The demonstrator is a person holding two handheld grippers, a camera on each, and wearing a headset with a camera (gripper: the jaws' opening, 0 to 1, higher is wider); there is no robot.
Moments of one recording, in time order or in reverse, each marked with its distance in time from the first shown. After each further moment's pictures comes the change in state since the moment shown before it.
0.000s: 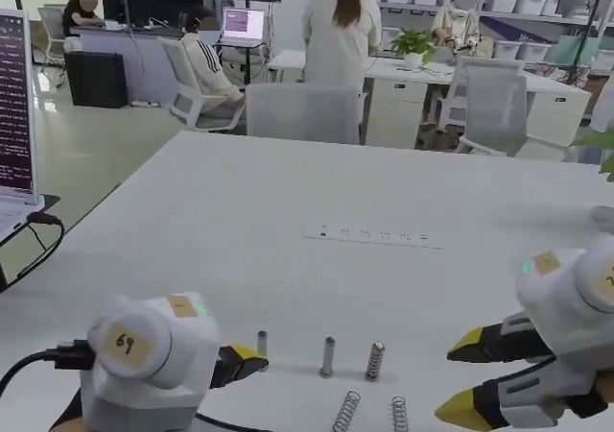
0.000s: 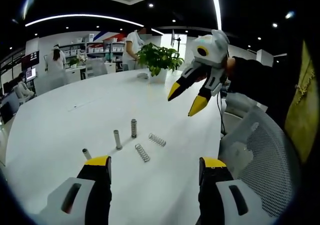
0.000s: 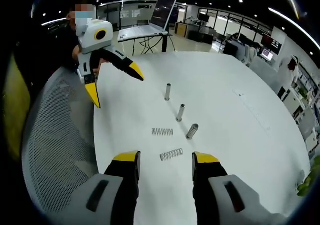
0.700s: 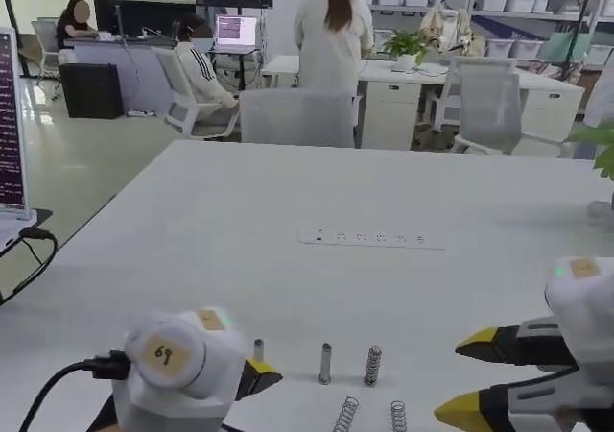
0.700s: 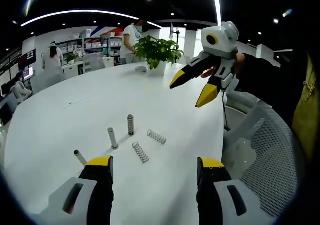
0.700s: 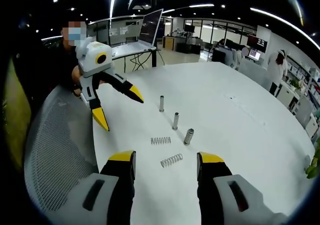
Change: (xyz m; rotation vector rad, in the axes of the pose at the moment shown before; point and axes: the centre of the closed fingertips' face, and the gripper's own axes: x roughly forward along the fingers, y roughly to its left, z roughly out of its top) left arm 0.030 -0.003 -0.005 0.016 0.061 -0.006; right arm -0.011 -0.002 0.005 0.098 -0.127 -0.048
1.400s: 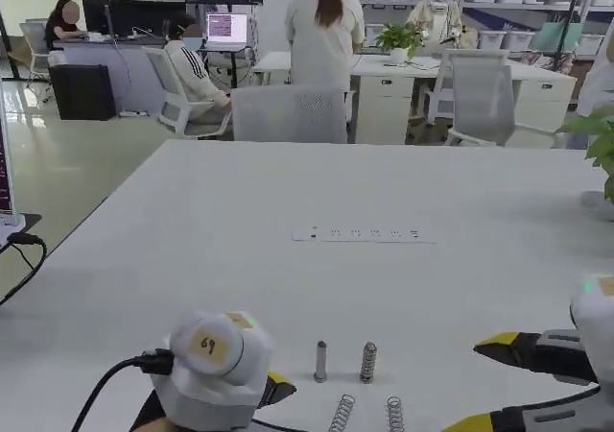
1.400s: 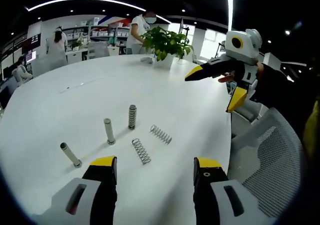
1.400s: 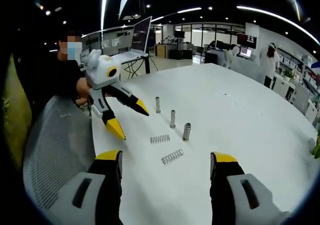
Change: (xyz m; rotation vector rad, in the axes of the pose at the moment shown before) left arm 0.037 0.011 -0.014 -0.110 0.054 0.003; right arm -0.007 -0.004 -0.017 0.096 -0.077 -0.022
